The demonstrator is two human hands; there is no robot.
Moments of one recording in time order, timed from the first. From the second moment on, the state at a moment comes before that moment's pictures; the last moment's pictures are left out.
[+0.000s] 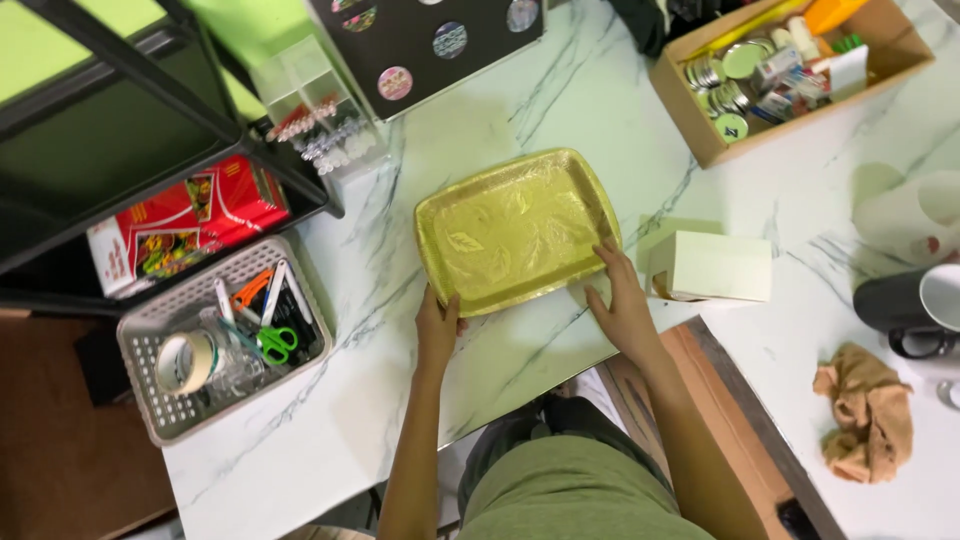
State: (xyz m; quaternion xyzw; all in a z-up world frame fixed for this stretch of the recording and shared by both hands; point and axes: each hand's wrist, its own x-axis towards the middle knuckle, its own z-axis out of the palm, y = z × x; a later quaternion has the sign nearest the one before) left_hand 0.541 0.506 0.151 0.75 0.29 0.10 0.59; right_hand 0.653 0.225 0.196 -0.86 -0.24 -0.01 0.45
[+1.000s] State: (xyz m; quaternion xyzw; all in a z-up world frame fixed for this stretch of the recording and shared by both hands) left_hand 0.595 0.465 0.126 0.70 0.24 0.06 0.67; right_hand 0.747 0.244 0.290 -0.91 -0.39 -0.08 0.14
